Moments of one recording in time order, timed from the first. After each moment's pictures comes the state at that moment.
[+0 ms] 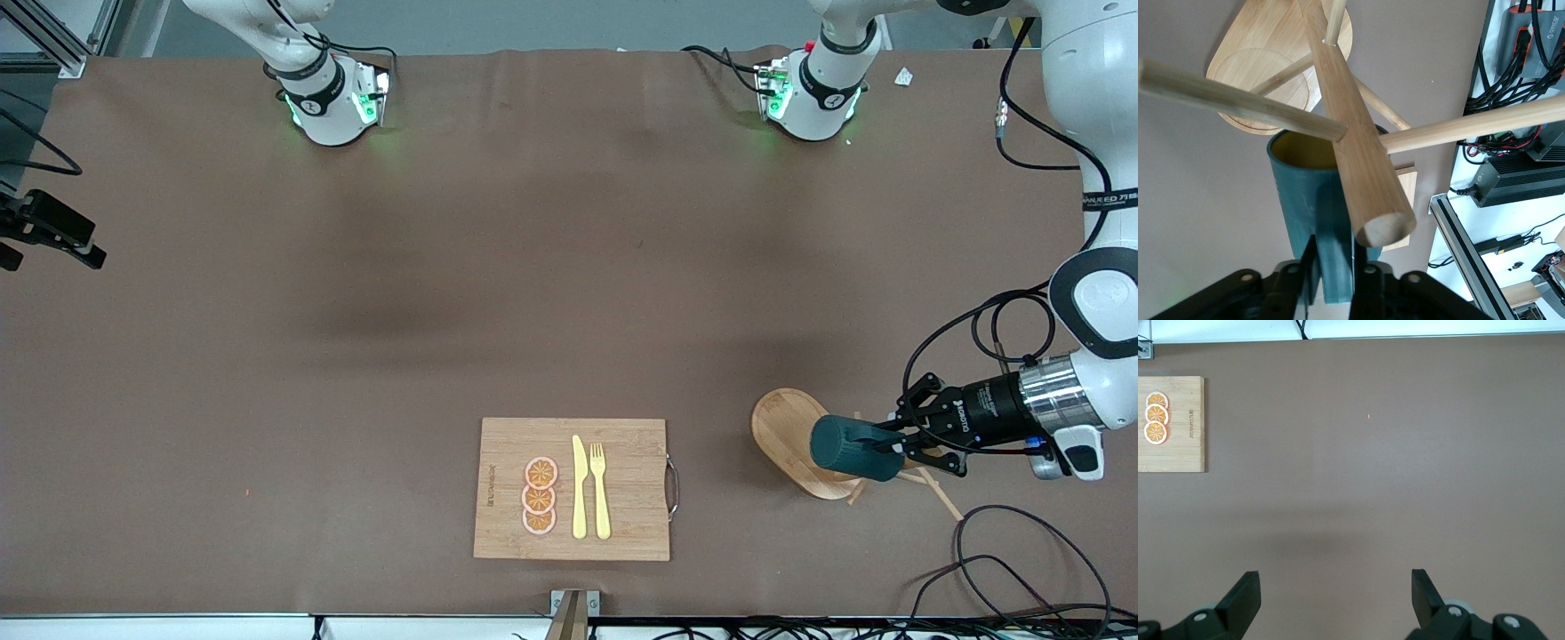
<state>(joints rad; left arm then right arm) 0.12 0.59 -0.10 -1.34 -0.67 1.95 -1.09 -0.06 0.04 0.01 -1.46 0.04 1.61 -0.05</state>
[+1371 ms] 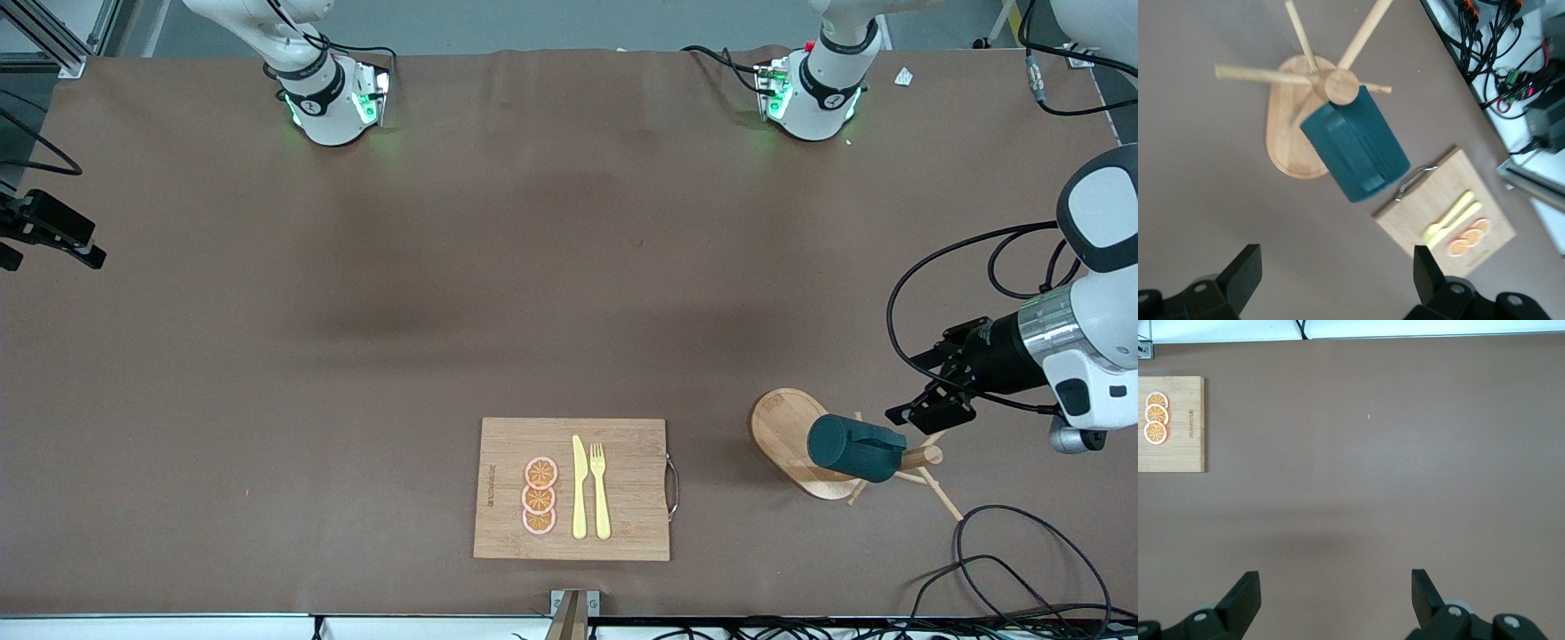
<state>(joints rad) 0.11 0.42 -0.23 -1.31 -0.20 1.81 -0.84 -0.06 0.04 0.01 -1.46 0.04 1.61 -0.05</state>
